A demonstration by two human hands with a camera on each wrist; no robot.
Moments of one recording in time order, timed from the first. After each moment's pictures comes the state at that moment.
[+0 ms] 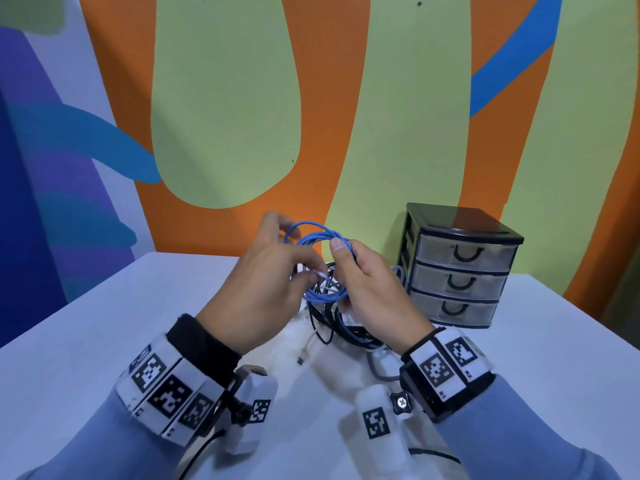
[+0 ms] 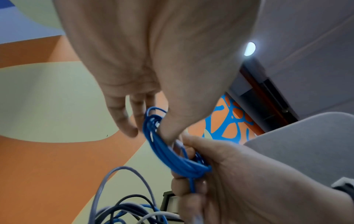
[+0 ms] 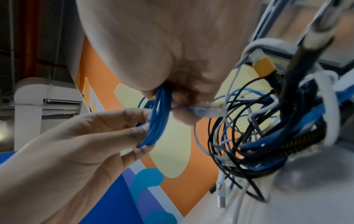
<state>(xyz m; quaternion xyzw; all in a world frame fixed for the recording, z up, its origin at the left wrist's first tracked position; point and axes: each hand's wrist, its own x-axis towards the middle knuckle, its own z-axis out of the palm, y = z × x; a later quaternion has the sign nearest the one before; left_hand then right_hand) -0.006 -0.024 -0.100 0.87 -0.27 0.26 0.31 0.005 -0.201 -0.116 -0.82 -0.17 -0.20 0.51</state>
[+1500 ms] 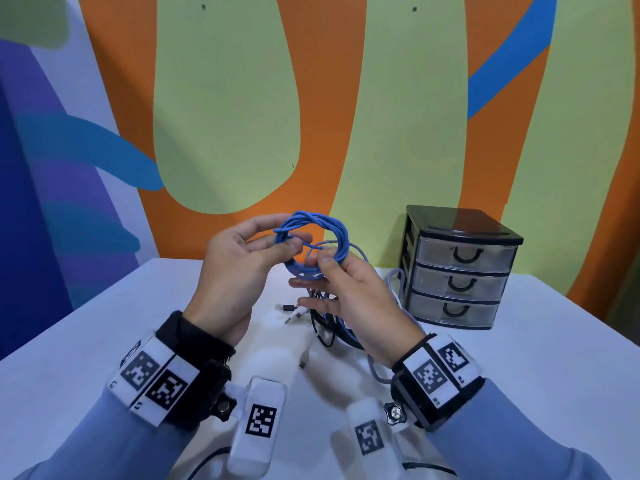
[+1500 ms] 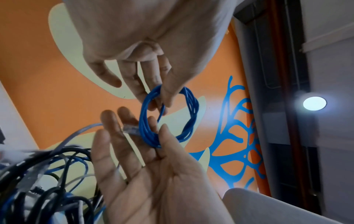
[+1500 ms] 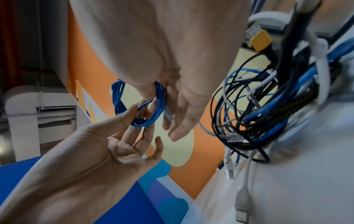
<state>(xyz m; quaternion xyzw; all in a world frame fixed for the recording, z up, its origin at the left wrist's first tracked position) -0.005 -0.021 -0.088 0.61 -0.15 0.15 0.77 -0.007 -0.180 -0.116 -0.64 -0.16 -0.02 0.75</state>
